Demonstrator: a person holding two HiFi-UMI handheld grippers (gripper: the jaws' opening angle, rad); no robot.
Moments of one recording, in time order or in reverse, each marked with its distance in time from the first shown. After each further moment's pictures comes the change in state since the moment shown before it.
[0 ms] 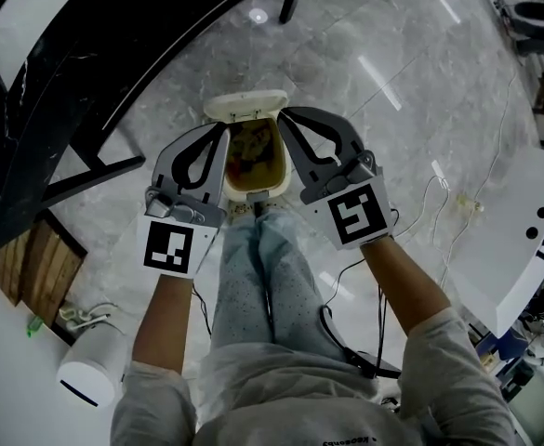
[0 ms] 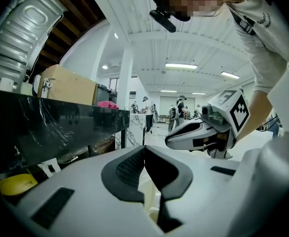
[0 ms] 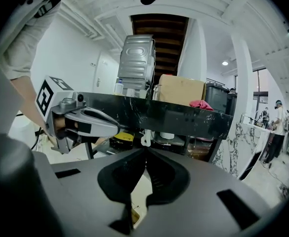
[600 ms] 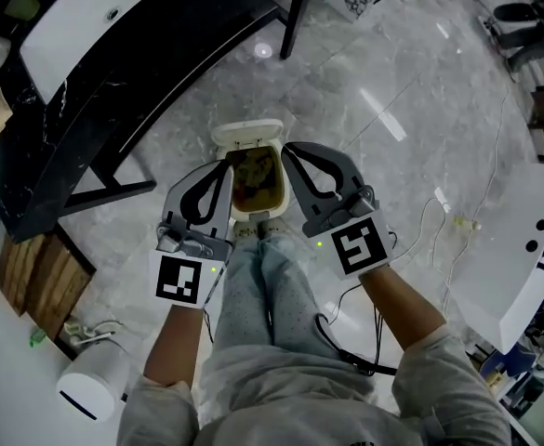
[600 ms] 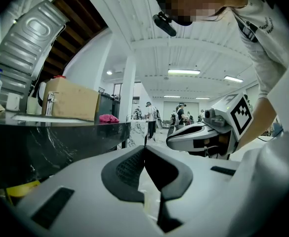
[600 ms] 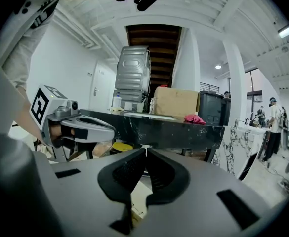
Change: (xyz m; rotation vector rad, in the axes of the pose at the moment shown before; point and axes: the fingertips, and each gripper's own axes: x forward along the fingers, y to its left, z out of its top) left arm -0.038 -0.032 0.066 -0.015 -0.052 0.044; right arm -0.058 0.000 0.067 0.053 -0.104 -0.035
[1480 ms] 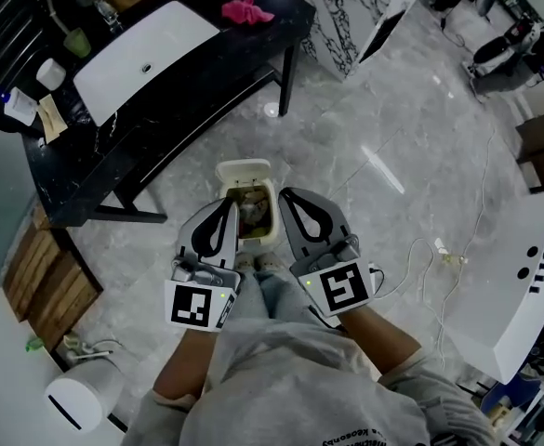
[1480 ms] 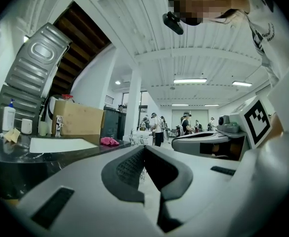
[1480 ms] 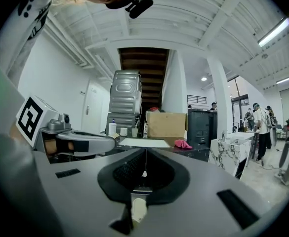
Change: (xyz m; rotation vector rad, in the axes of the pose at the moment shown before) left arm -0.063 -0.093 0.125 0.029 -0.082 0.090; right arm -0.131 0.006 0.133 0.144 -0.247 -0.124
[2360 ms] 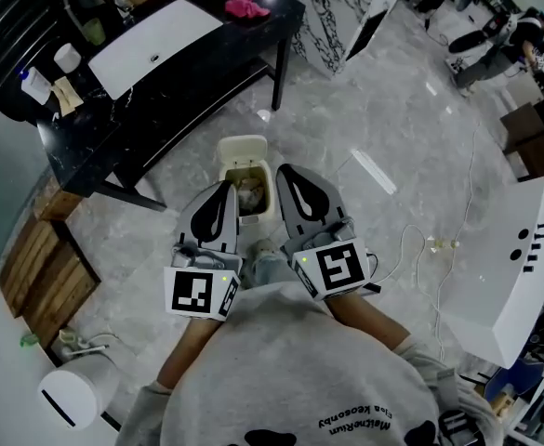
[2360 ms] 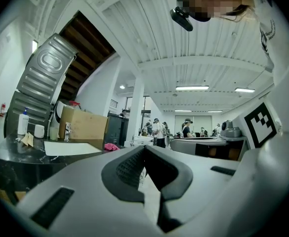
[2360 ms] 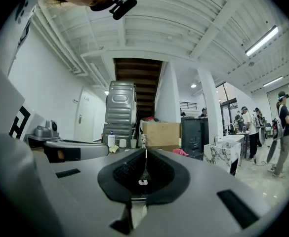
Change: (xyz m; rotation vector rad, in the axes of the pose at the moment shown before) left arm -0.096 -0.036 0.046 -0.046 -0.053 0.042; right arm -0.069 0.064 0.041 0.014 0.015 -0.085
